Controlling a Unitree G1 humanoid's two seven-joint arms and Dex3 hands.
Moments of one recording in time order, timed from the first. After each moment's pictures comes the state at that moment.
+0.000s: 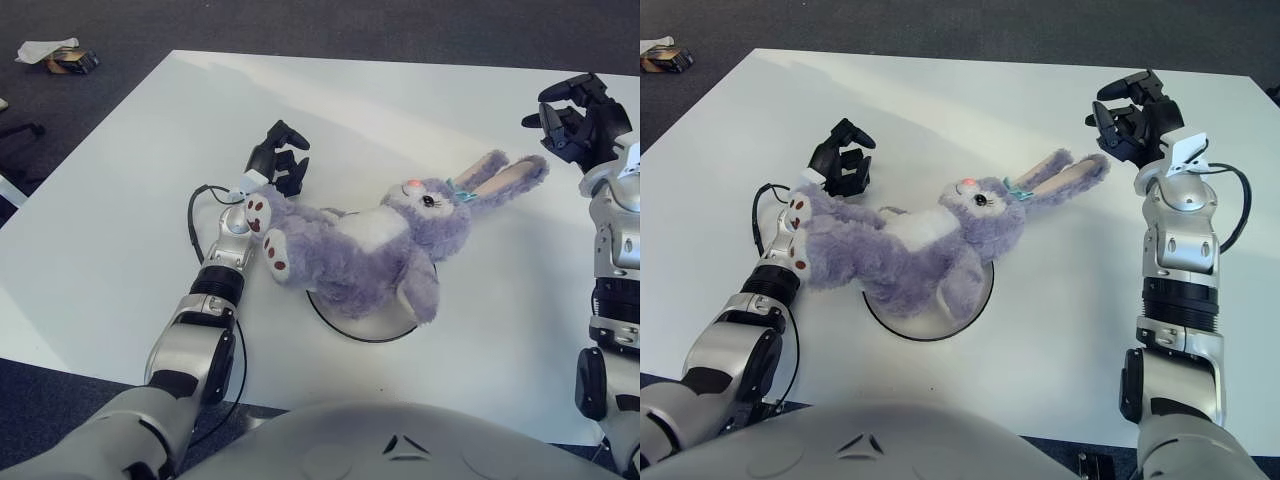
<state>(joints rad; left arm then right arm) -0.51 0.12 -0.01 0.75 0.06 -0.55 -0.06 -0.41 -0.52 -0.29 0.21 0.09 0.07 0.14</state>
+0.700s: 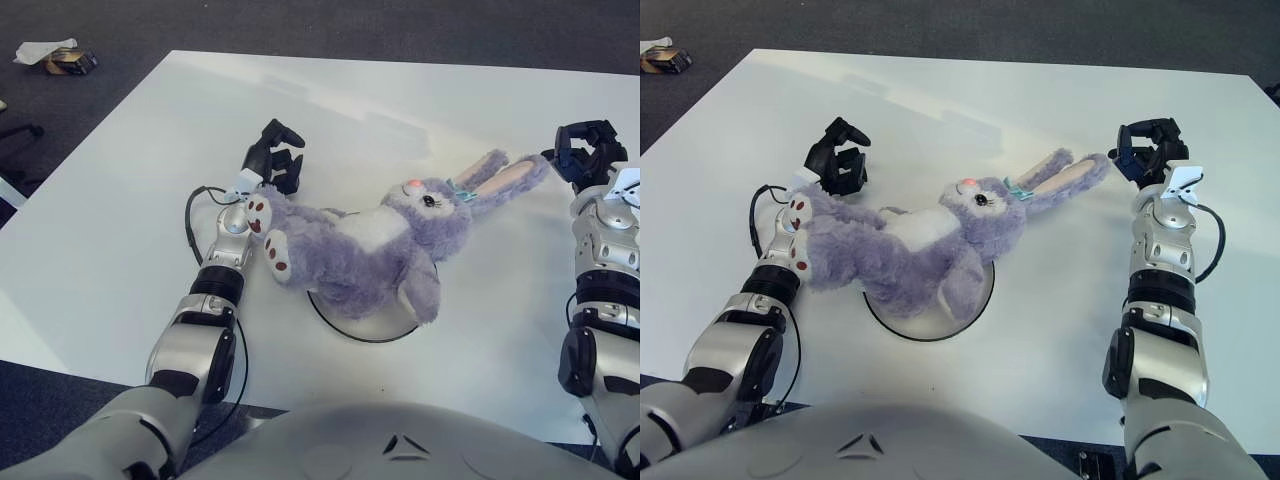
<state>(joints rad) -0.51 0.11 0.01 0.77 0.05 -0.57 -0.06 -0.51 -0.48 -0.40 0.67 0.15 -0.12 0.01</state>
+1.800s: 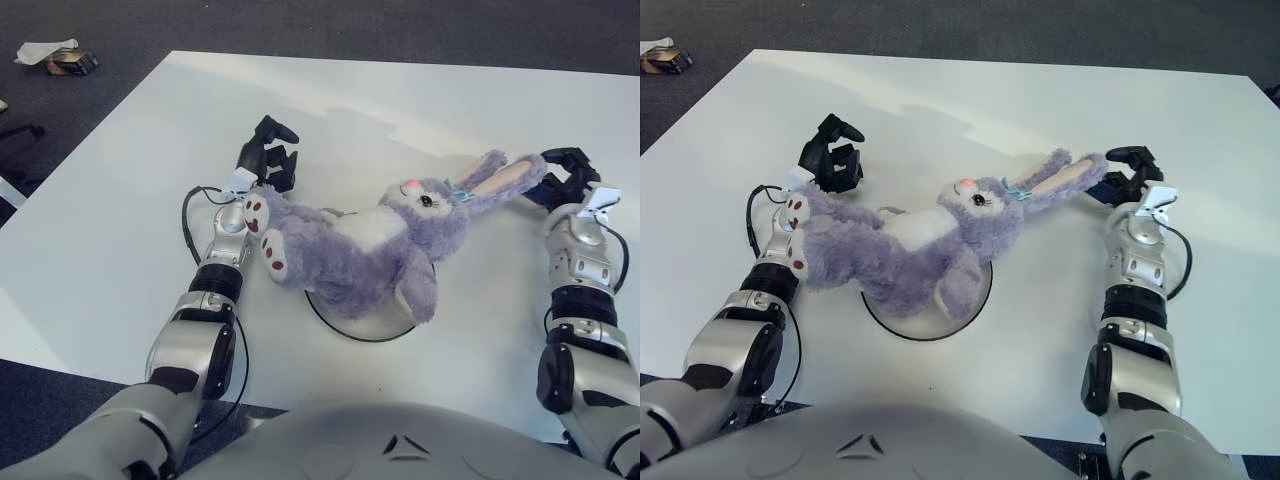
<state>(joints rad) -0.54 0.12 0.04 0.83 0.03 -0.63 -0.05 -0.37 -0.31 -0.34 0.42 0.18 0.04 -0.04</state>
